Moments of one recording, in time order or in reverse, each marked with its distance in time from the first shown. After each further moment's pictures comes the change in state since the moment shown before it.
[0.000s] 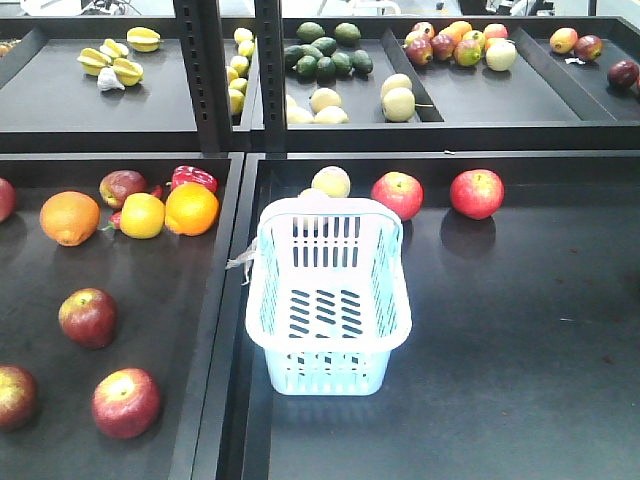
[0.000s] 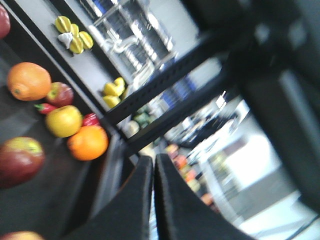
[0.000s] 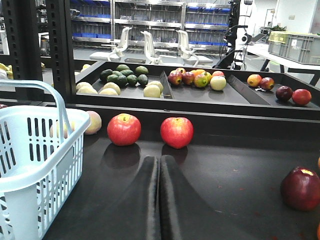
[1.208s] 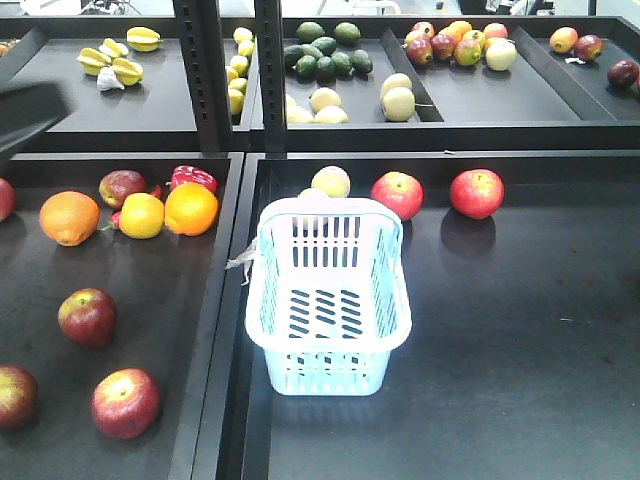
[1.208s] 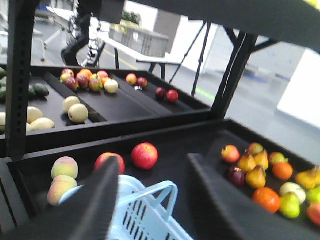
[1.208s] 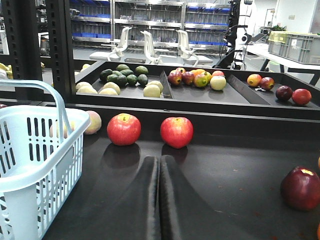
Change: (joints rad) left arm 0.000 1.055 -0.973 -0.568 0.775 1.388; right arm 0.000 0.000 0.000 0.000 0.000 0.000
